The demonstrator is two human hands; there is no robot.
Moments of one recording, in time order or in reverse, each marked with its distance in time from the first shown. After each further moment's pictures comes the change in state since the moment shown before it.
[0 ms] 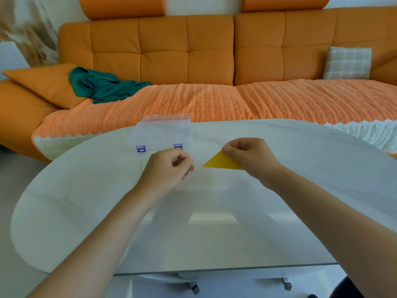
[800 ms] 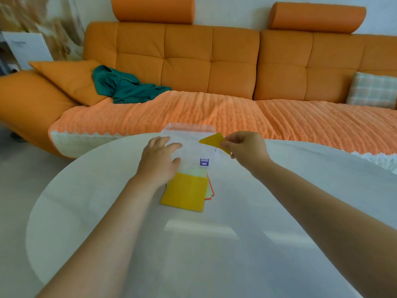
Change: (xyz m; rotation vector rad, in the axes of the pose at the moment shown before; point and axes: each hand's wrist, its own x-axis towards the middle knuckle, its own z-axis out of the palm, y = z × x) left_hand 0.081 -0.070 -0.074 0.665 0.079 0.049; right_hand 0.091 -0.034 0.077 -0.160 0.072 -0.112
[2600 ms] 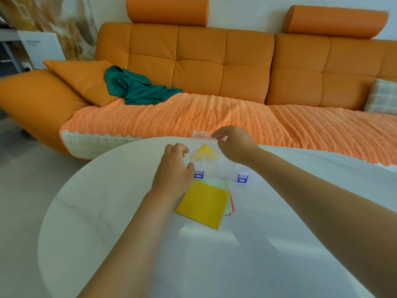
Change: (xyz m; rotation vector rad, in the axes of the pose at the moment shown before) left_hand -0.001 -0.013 0.006 -0.344 0.134 -0.109; right_hand 0.065 -0.023 0.071 -0.500 -0.189 -0.271
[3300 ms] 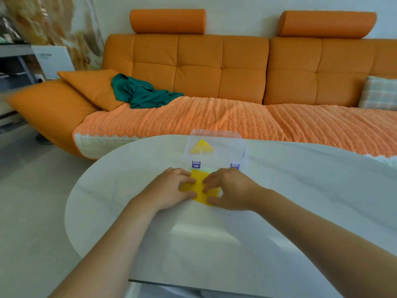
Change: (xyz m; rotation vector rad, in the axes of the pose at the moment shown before) left_hand -0.061 -0.009 -0.025 0.278 -0.438 0.158; right_hand -0.137 0.003 0.014 -0.258 -0.297 -0.429
